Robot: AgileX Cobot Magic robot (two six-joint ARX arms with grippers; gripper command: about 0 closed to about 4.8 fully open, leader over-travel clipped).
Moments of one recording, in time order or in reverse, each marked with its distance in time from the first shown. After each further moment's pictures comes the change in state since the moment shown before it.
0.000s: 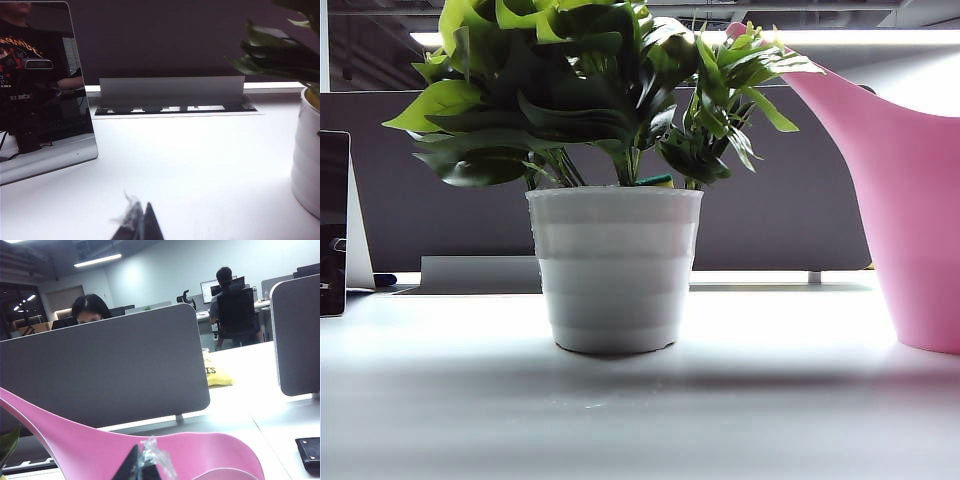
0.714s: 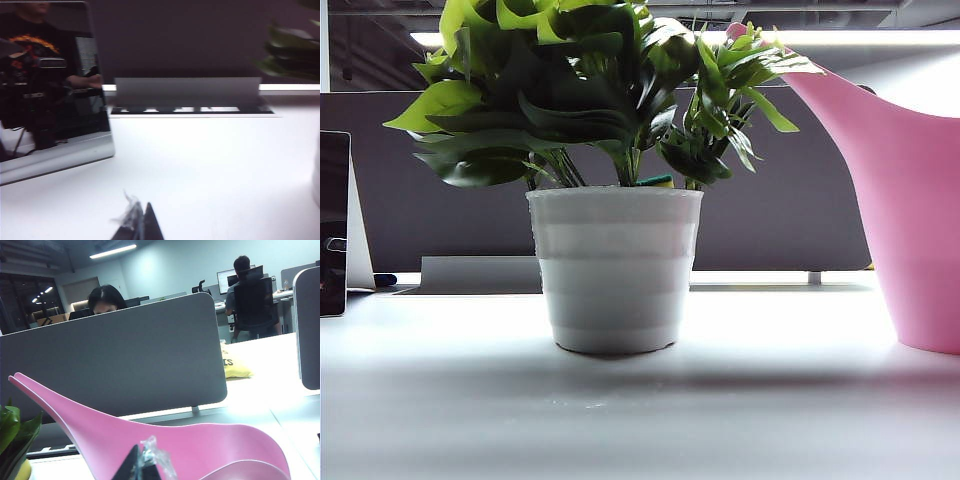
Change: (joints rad) left arm 0.058 0.000 0.000 0.000 0.002 0.000; right arm 0.051 -0.001 0.001 -0.024 -0.019 0.000
